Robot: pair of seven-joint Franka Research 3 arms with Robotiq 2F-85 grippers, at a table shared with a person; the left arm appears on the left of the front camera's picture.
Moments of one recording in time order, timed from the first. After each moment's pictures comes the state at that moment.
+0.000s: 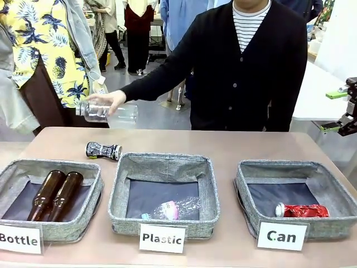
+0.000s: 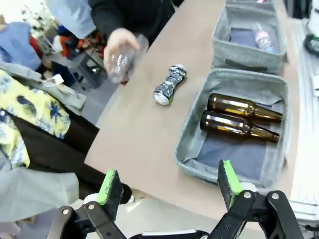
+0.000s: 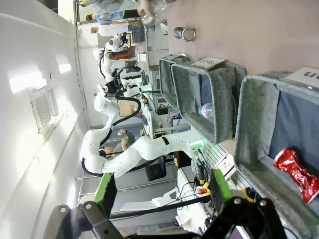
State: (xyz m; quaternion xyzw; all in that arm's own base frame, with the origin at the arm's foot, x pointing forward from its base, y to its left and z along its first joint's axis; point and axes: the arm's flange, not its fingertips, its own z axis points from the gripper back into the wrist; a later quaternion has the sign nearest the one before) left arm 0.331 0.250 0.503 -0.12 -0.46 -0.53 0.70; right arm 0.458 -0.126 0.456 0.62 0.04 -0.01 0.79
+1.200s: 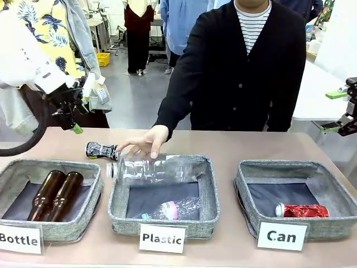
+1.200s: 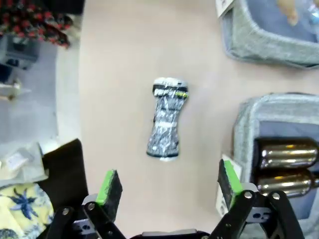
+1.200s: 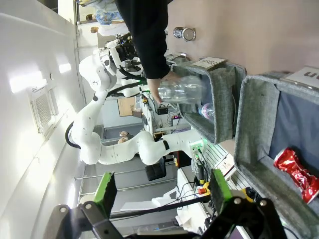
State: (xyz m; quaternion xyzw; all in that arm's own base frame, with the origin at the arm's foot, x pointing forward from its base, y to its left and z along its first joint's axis) left arm 0.543 -0.061 0.458 -0.01 -0.20 -0.69 0.69; right arm 0.458 -0.126 0.456 0.62 0.04 -0.01 0.79
